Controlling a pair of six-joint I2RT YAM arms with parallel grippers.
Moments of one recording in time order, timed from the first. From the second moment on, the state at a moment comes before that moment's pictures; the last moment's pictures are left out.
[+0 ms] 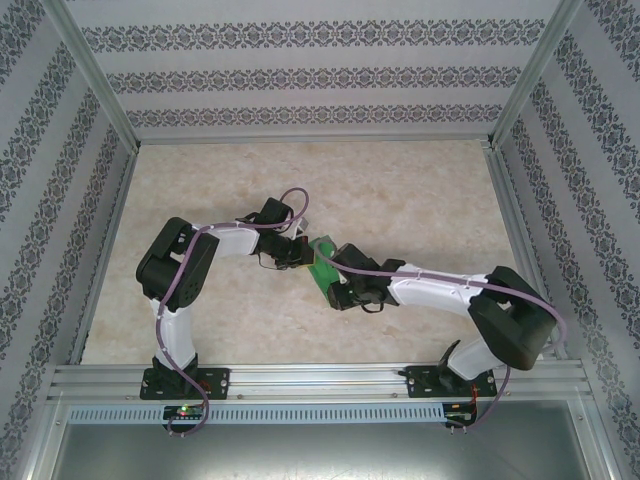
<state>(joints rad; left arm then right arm) -0.46 1.95 1.07 -0.21 0.63 -0.57 0.85 1.51 0.75 -0.37 -0.08 0.52</state>
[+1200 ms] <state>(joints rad) -0.45 1.96 1.10 -0.26 0.65 -0.53 0.98 1.68 0.90 -0.49 0.12 0.49</state>
